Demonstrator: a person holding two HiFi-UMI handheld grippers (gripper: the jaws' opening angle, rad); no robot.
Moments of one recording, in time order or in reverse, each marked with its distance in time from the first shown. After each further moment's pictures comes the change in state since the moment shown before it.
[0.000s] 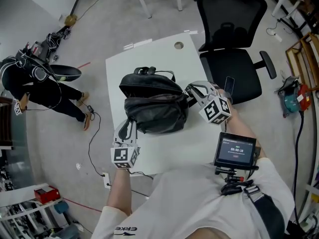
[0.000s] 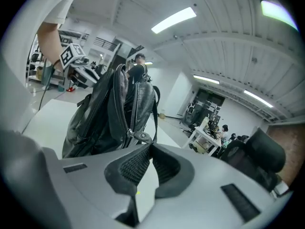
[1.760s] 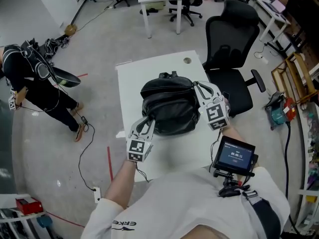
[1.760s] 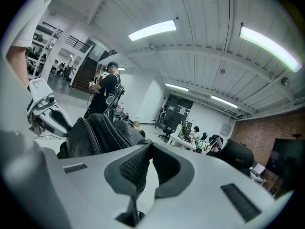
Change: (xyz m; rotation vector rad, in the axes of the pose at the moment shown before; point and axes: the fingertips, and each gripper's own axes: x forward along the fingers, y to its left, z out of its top) left arm -0.003 0.003 -0.011 0.046 -0.093 -0.243; right arm -0.026 -0.005 0.139 0.166 -0.055 -0.353
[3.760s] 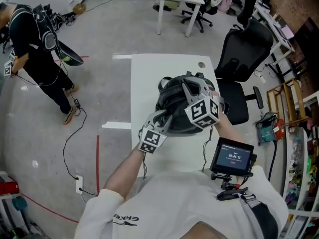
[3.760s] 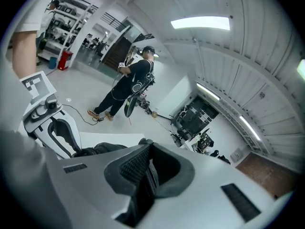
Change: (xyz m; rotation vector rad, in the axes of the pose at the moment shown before) left arm 0.000 0.009 -0.004 -0.047 -0.094 -0.106; right arm 0.079 0.127 0.095 -0.398 0.123 0.173
